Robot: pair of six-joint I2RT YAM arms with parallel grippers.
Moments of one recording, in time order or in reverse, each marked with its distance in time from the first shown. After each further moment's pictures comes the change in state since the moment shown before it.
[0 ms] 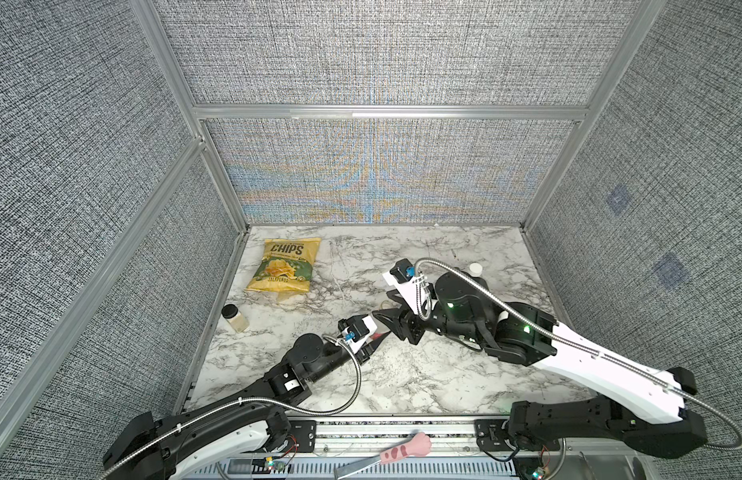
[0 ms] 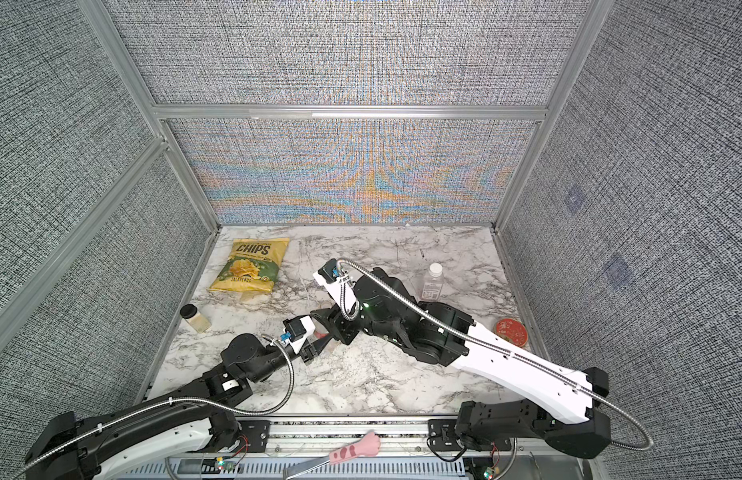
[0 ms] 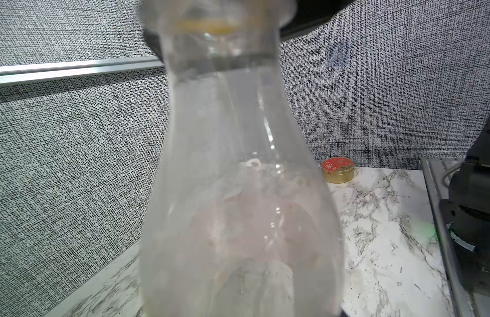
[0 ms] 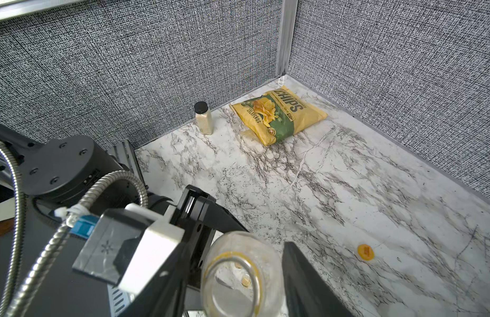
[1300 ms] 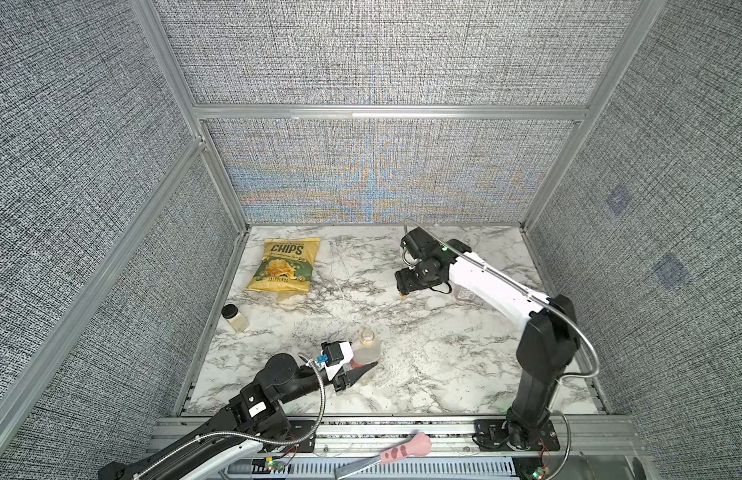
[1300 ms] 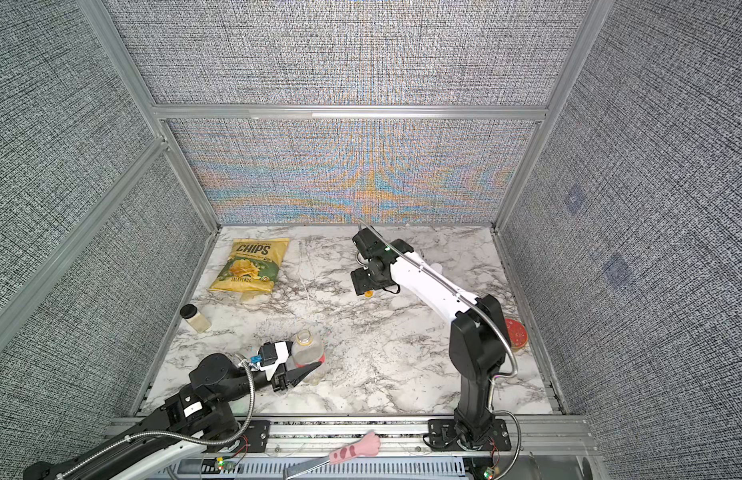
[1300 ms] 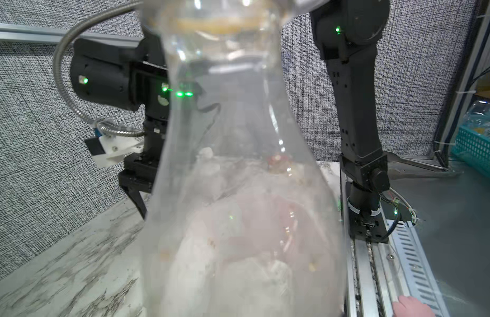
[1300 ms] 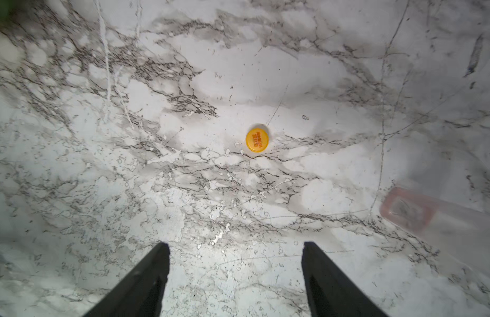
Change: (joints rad) left arm -0.008 -0.451 -0.085 -0.409 0.194 -0.124; right arm -0.527 0.670 0.271 -0.364 -0.063 0.107
